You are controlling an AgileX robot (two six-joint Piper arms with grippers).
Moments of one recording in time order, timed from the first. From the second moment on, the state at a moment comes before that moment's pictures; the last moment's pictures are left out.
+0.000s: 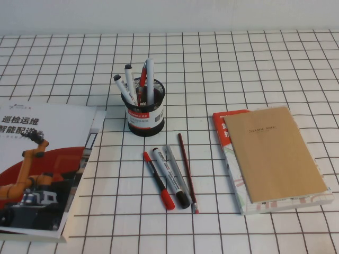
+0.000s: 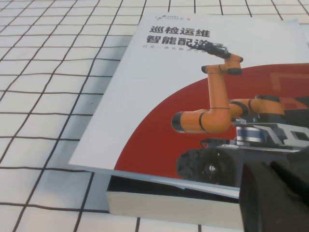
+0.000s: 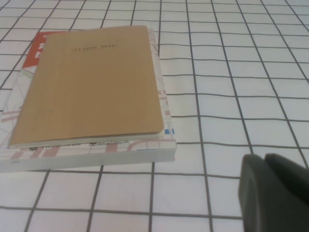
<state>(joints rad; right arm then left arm) 0.01 -0.01 0.00 0.15 0.42 -0.13 0.09 -0.01 0.03 -0.07 0.38 0.12</state>
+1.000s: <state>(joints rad) 0.01 -0.01 0.00 0.40 0.30 -0.13 0.09 -0.01 0.03 -0.07 0.38 0.12</state>
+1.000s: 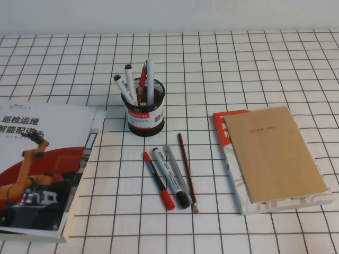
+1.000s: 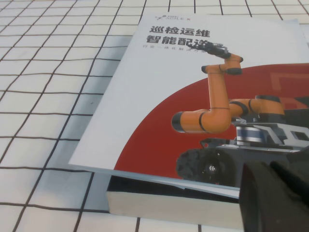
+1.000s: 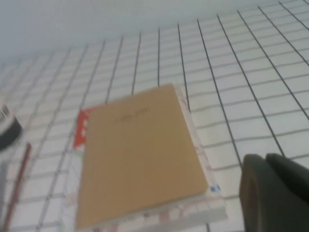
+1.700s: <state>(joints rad) 0.01 0.00 -0.01 0.83 0.18 -0.13 0.09 -0.01 0.03 -0.07 0.38 0.12</state>
